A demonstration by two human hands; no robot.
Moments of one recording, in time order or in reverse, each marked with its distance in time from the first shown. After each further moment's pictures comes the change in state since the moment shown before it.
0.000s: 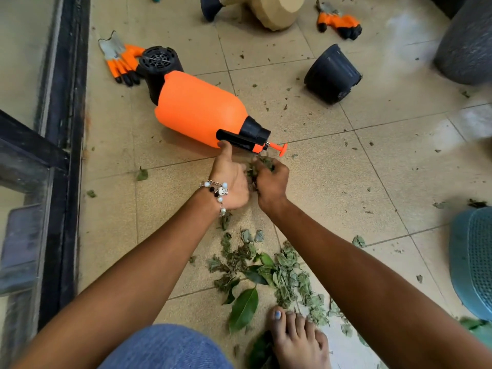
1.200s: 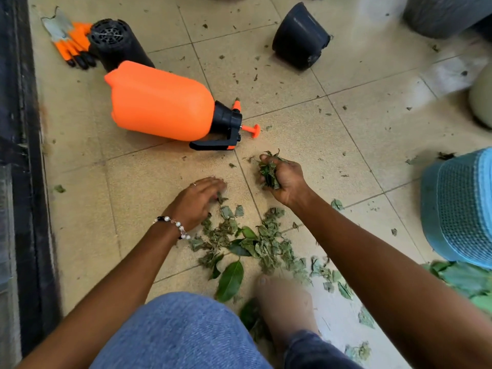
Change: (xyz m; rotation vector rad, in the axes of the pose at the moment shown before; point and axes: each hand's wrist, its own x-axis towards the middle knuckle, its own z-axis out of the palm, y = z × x) left_hand 0.002 -0.073 -0.113 1.847 0.005 0.847; right_hand -0.006 0.002 -0.092 0.291 -0.071 0.356
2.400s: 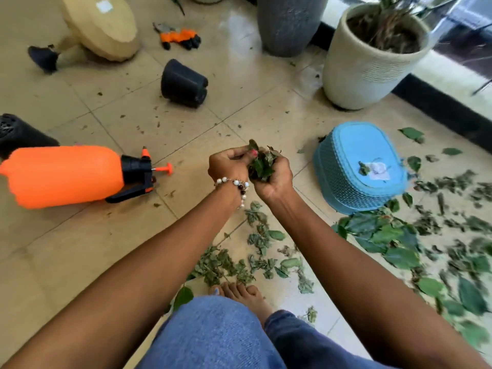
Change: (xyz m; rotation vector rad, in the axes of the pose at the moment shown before) left_hand 0.148 0.283 -0.022 -1.085 0.323 -0.621; right_hand -0.075 -0.091 -0.101 0.757 0.148 -0.271
